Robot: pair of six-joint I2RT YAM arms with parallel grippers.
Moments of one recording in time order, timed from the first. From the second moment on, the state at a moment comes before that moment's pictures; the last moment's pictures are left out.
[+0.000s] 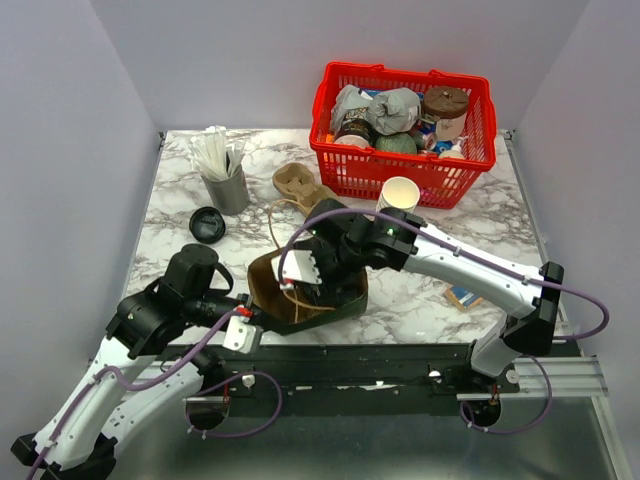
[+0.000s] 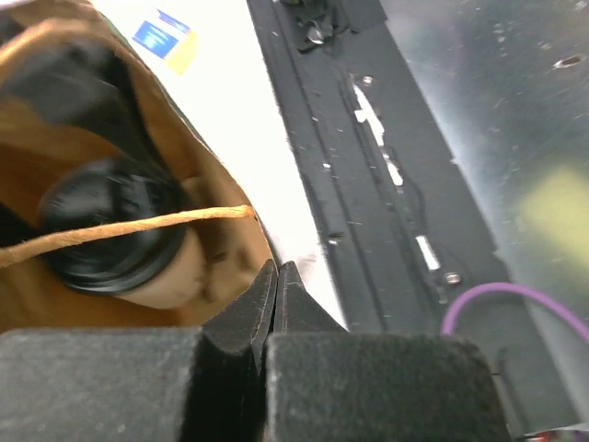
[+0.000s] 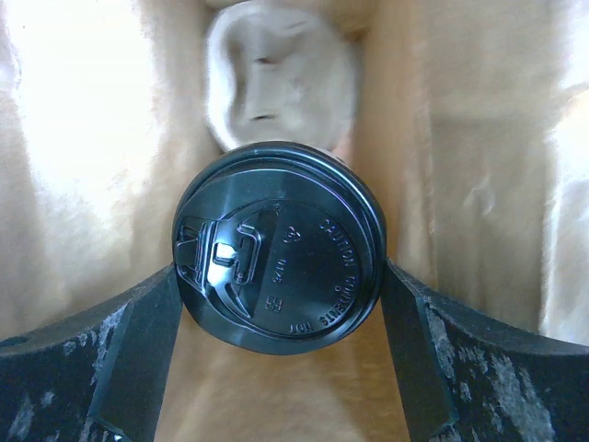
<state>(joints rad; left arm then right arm) -0.62 0.59 0.91 -1.04 0.98 0.99 1.12 1.63 1.71 -1.10 -0.20 -0.75</state>
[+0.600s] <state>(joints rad) -0.74 0.60 1.05 -0.96 0.82 0.91 1.22 1.56 1.59 -1.08 -0.09 -0.85</state>
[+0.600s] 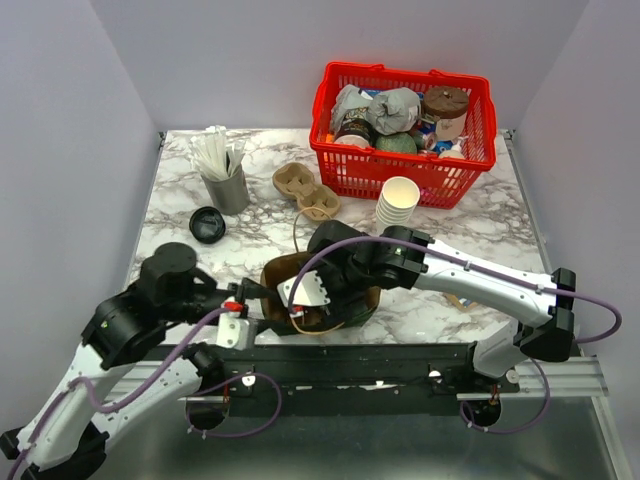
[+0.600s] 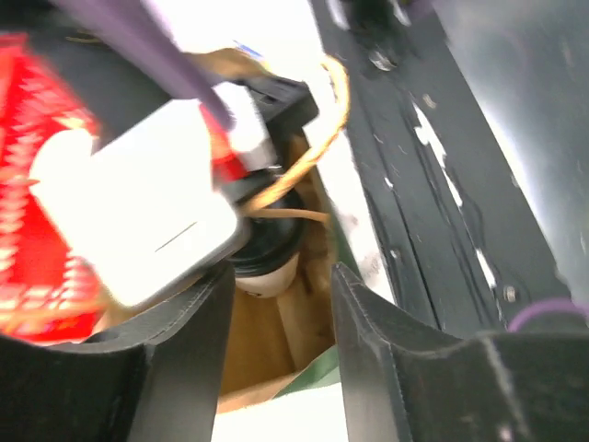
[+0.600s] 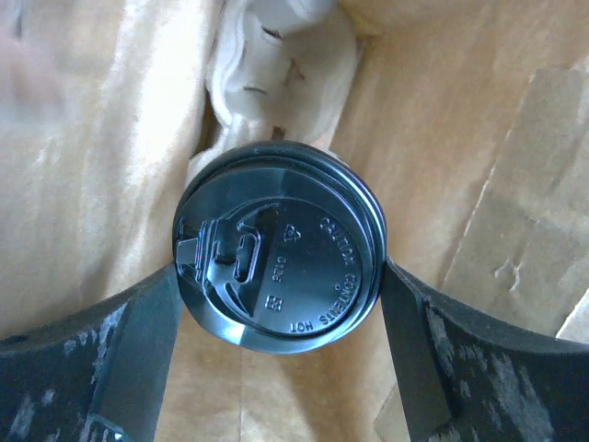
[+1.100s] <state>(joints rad) -0.70 0.62 1.15 -0.72 0.47 0.33 1.22 1.47 1.49 -1.07 -0.06 -0.87</state>
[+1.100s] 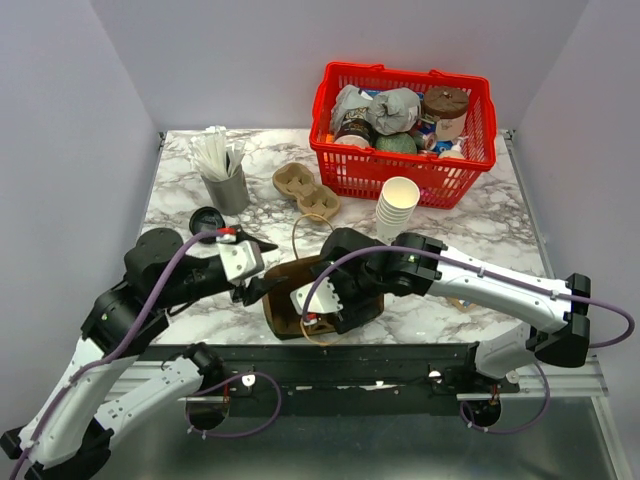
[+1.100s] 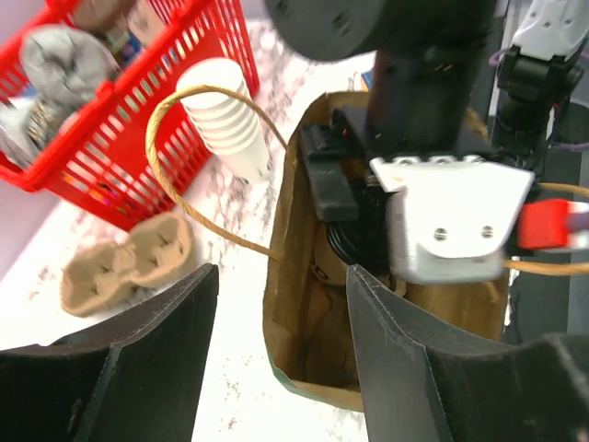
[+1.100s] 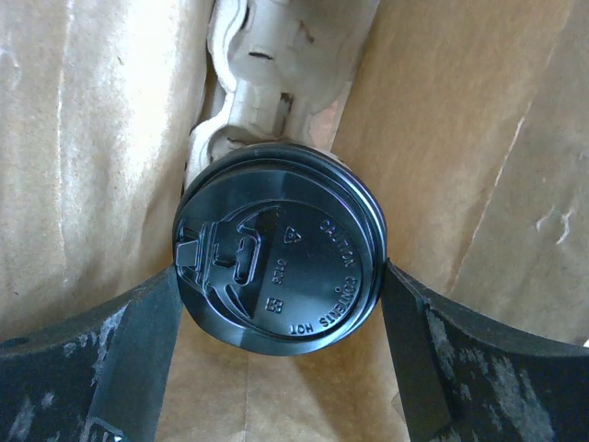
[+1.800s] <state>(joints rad) -0.68 0.89 1.19 -0.87 0.57 0.37 1.22 1.42 1.47 -1.07 -0.06 -0.88</state>
